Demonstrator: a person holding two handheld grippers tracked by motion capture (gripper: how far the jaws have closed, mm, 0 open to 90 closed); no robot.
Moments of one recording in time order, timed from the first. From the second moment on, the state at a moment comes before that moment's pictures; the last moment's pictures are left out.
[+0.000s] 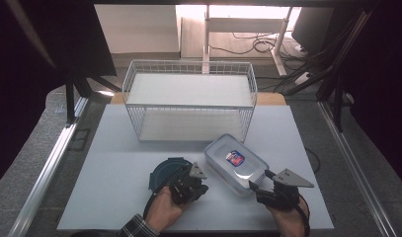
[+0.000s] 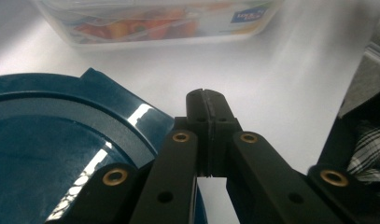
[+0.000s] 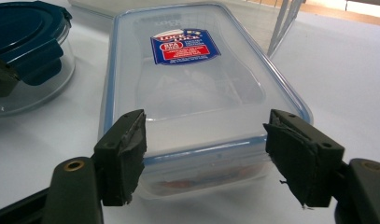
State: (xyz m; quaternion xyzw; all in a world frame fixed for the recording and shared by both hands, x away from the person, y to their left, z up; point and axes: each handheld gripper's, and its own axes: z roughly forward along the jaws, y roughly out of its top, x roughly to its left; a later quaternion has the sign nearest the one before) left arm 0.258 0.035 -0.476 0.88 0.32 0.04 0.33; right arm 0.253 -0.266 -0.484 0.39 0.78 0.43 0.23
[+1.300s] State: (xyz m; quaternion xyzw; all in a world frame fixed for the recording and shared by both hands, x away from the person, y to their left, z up) left arm 0.303 0.173 -0.487 0.80 0.48 0.11 0.34; right arm 0.251 -0.267 -0.482 0.39 0.78 0.43 0.24
